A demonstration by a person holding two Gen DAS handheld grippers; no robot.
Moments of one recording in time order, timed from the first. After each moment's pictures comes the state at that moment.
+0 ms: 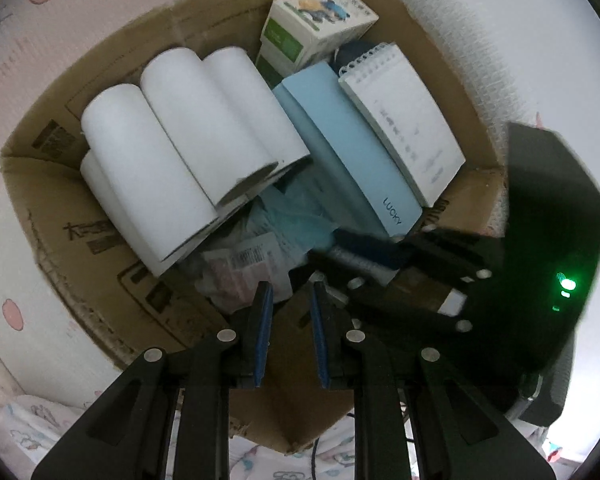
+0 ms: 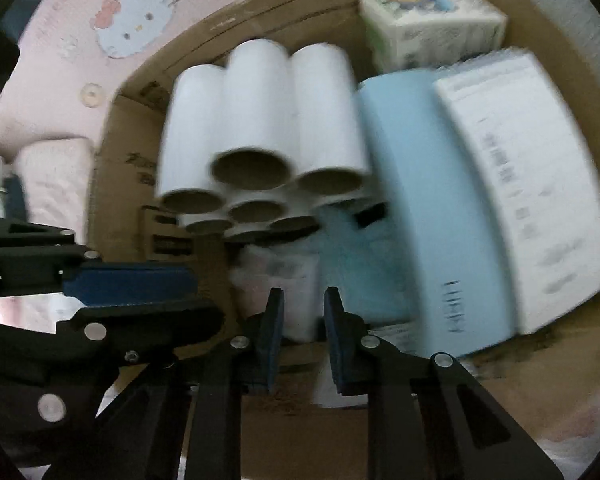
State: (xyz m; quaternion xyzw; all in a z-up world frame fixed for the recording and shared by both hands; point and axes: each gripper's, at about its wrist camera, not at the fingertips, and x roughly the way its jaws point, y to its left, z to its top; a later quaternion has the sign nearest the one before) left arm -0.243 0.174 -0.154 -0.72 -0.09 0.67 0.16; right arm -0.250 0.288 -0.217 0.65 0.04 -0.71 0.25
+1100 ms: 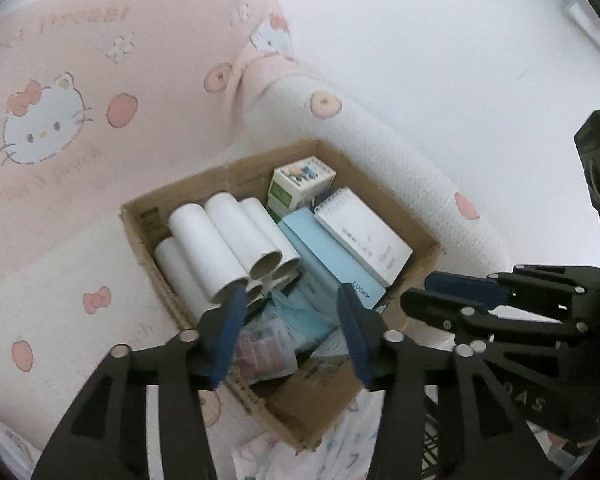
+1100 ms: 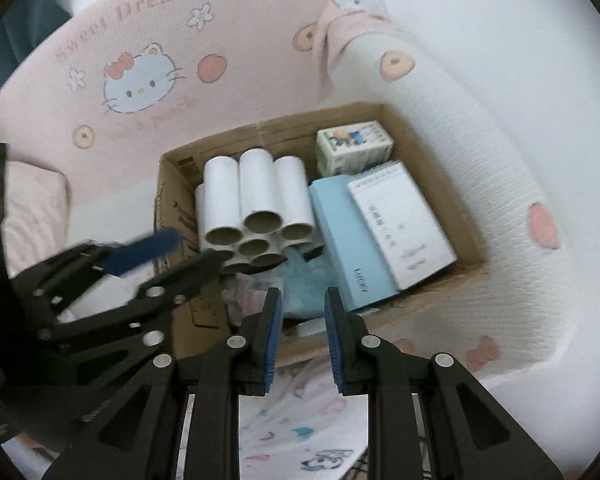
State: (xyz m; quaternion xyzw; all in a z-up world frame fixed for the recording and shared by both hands) left arm -0.133 0.133 -0.061 -0.42 -0.11 0.89 0.15; right arm -0.153 0.290 -0.079 0.53 0.09 -0.83 0.15
